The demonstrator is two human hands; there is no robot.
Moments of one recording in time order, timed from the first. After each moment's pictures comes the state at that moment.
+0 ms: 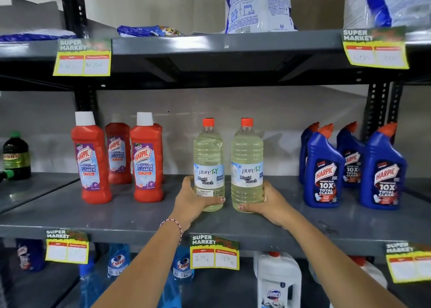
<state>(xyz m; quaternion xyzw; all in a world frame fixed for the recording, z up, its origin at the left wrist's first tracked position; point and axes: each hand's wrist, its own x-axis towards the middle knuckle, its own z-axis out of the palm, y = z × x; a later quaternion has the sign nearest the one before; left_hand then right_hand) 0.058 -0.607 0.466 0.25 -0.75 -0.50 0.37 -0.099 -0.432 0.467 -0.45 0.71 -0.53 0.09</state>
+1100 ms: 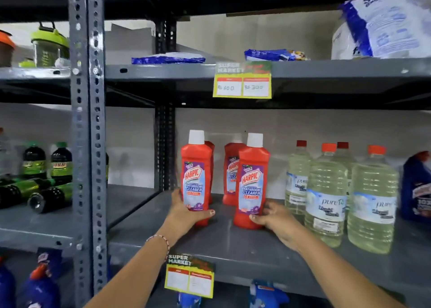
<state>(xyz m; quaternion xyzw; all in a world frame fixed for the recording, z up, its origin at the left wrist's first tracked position) 0.246 -0.838 0.475 0.27 -0.72 -0.47 0.43 0.056 -0.663 0.481 -0.37 0.66 -0.62 0.21</state>
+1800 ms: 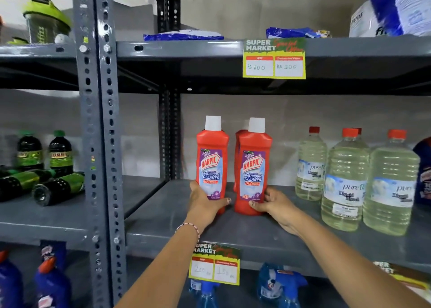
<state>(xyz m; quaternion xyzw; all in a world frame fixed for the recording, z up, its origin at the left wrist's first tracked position) 0.228 -0.847 0.467 0.27 -0.72 -0.48 0.43 0.069 -0.709 0.467 -0.40 0.63 -0.63 0.21</state>
